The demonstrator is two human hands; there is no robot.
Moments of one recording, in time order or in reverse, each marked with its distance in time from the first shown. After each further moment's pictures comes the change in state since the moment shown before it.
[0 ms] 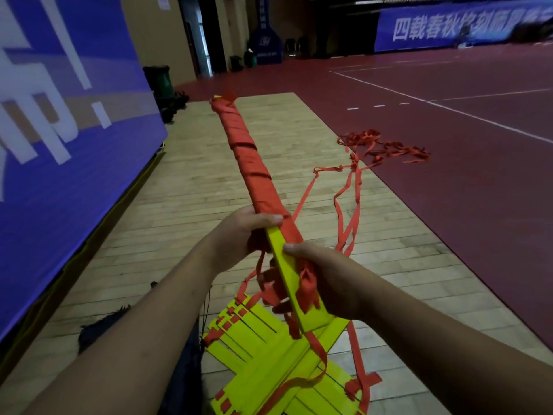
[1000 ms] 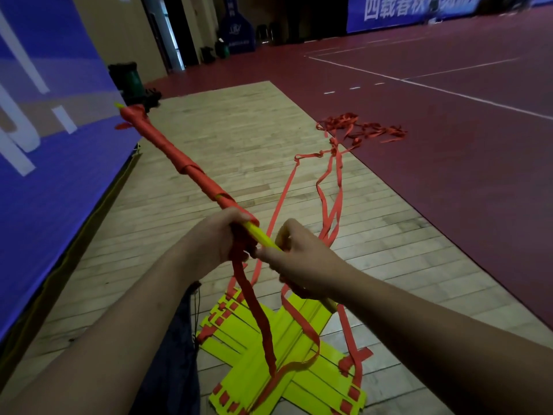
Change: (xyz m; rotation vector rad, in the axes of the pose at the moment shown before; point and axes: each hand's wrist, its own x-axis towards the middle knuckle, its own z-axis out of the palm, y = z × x) left_hand -0.007 -0.007 0.011 0.039 0.044 -0.175; right_hand -0.007 0.004 0.001 -0.848 0.471 -0.178
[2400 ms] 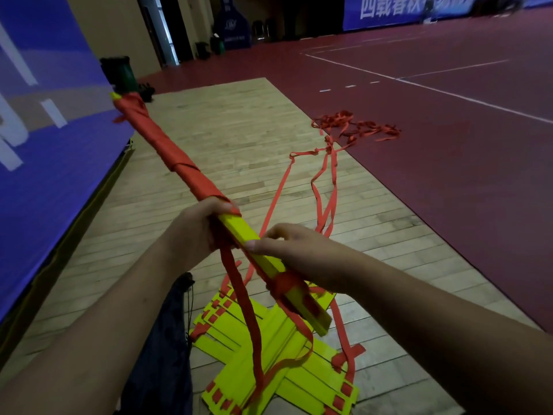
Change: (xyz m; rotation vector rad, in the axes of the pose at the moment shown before) left_hand -0.001 0.004 -0.010 -0.165 0.048 0.101; right_hand -0.003 -0.006 -0.017 0.227 -0.230 0.099
